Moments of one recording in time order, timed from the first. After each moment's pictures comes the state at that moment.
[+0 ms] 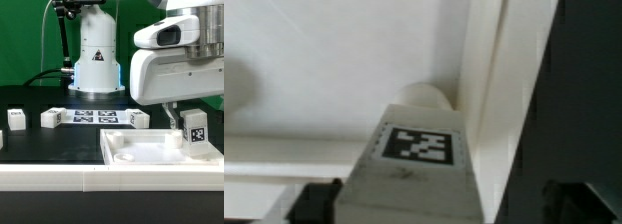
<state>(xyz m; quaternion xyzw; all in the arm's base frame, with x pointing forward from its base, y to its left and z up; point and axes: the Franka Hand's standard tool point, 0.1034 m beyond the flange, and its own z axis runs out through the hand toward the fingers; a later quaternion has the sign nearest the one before) 0.616 0.118 0.079 -1.00 -0.07 -0.02 0.06</state>
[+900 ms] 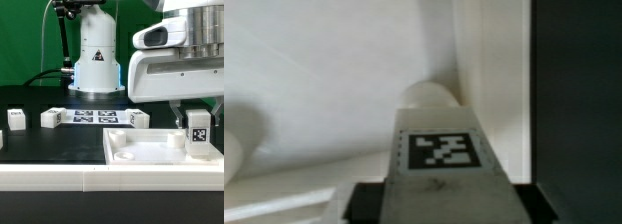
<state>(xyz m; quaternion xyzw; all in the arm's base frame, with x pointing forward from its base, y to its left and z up) 0.616 0.116 0.077 -0.99 0.12 -0.03 0.06</state>
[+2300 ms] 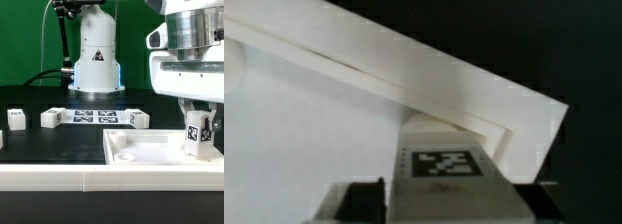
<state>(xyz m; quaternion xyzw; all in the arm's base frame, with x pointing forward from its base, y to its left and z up) 0.614 0.124 0.075 -0.84 0.53 0.00 0.08</state>
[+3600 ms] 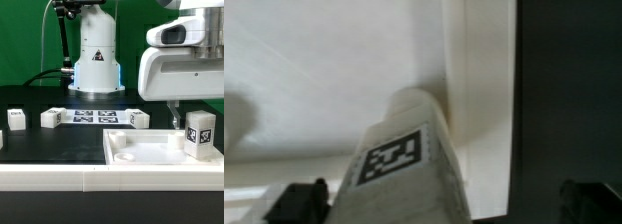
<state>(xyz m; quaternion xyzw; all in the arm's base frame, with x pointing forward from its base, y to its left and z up) 0.621 0.122 0.077 -1.00 0.01 -0.02 0.04</state>
